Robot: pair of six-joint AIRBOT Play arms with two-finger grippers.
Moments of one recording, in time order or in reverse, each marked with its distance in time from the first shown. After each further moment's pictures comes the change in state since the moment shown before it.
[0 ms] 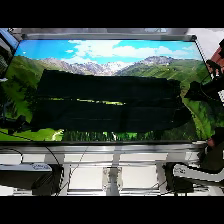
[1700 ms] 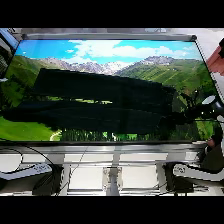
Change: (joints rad) left arm 0.004 0.196 0.235 0.111 0.090 -0.089; right arm -0.054 0.000 -0.596 0.093 -0.317 -0.386
